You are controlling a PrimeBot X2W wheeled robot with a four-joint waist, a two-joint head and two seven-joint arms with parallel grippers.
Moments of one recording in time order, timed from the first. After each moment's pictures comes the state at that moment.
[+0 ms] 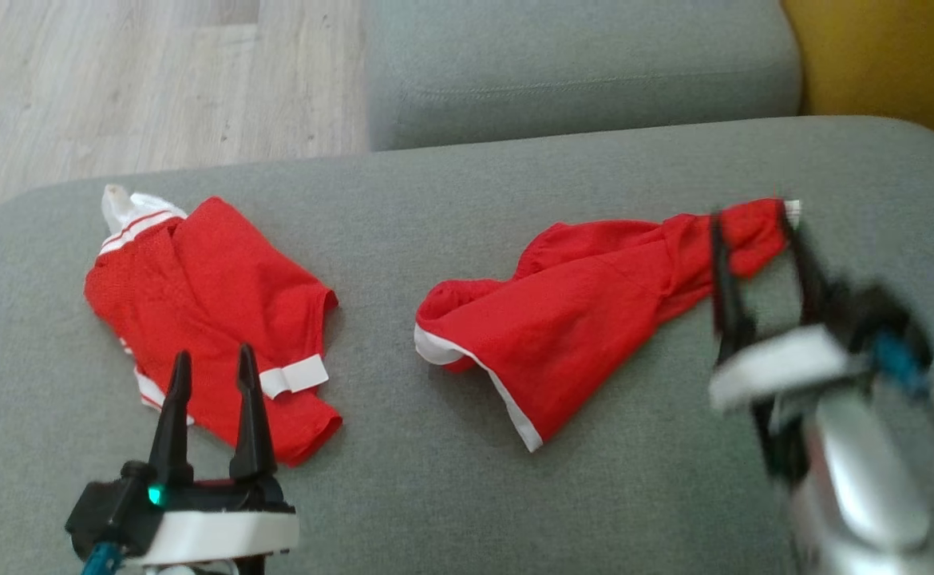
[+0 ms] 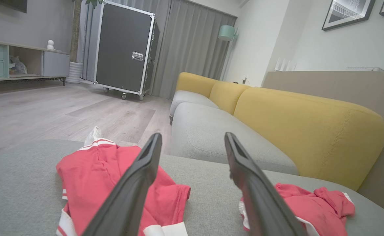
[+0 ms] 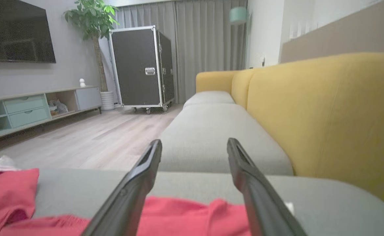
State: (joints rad) left arm 0.04 0.05 -0.10 0.07 -0.33 -0.07 -0.25; right arm -0.33 -0.06 0.06 0.44 0.07 0.13 -0.26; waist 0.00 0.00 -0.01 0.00
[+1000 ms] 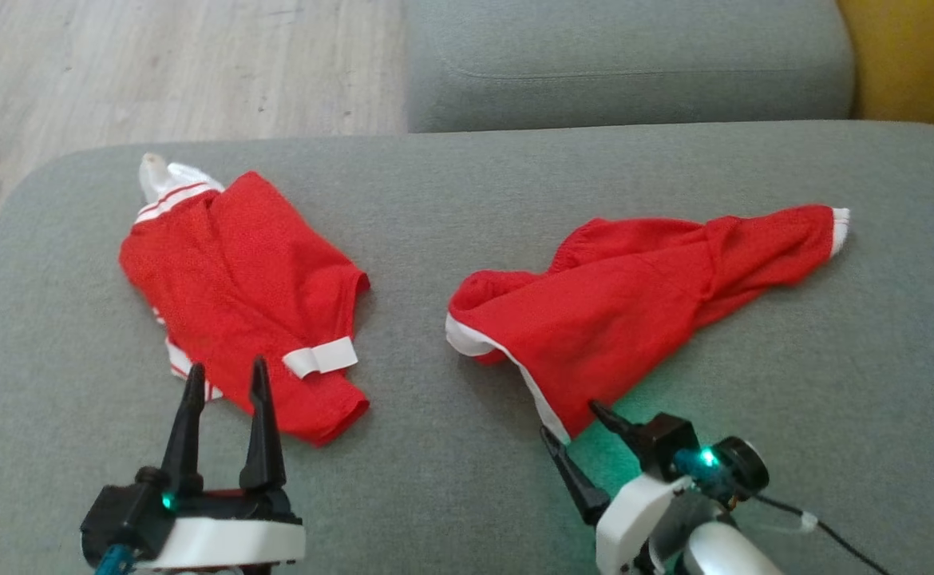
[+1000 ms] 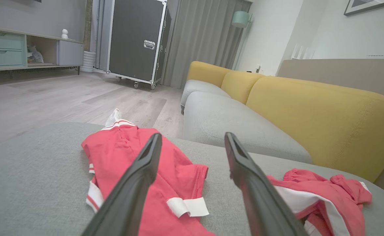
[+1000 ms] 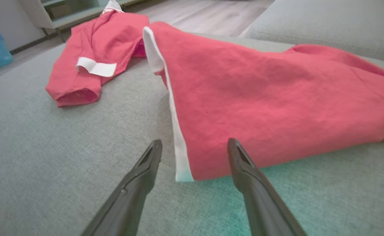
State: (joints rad) left arm 0.05 0.05 -0.11 0.11 -0.32 -0.09 -0.25; right arm -0.13 -0.05 0.46 0.50 0.10 0.13 -0.07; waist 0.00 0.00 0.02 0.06
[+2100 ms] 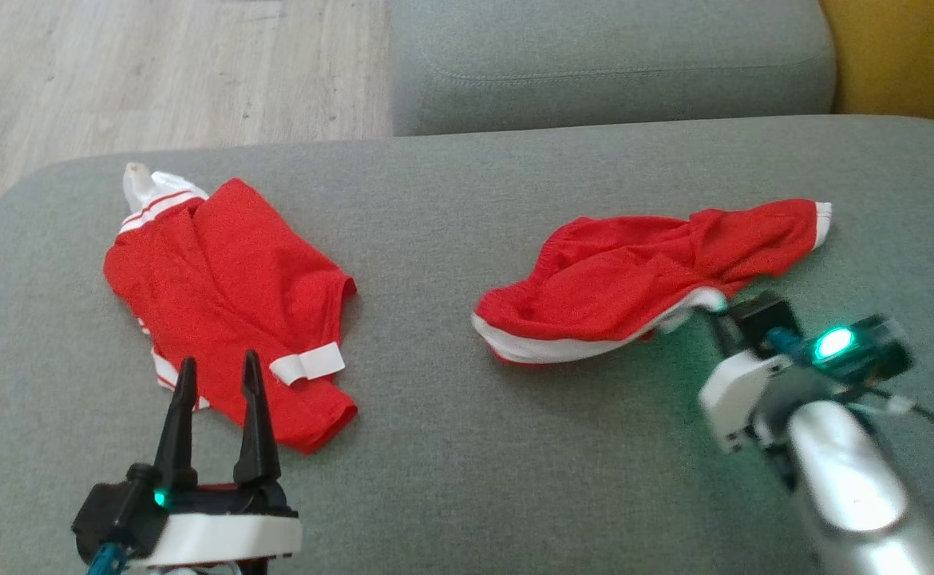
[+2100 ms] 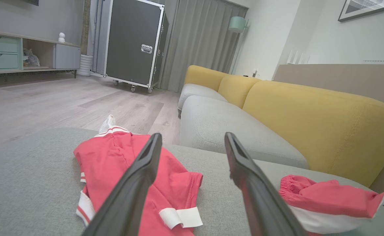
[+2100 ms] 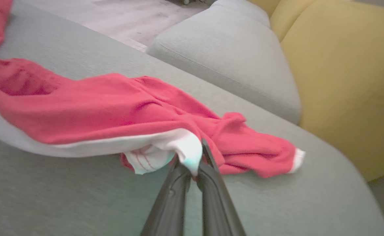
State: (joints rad) left arm 0.05 0.05 -0.10 0.09 -0.33 -0.07 -0.25; right arm -0.36 -0.10 0.14 0.65 -0.23 0.13 -0.02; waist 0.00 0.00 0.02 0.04
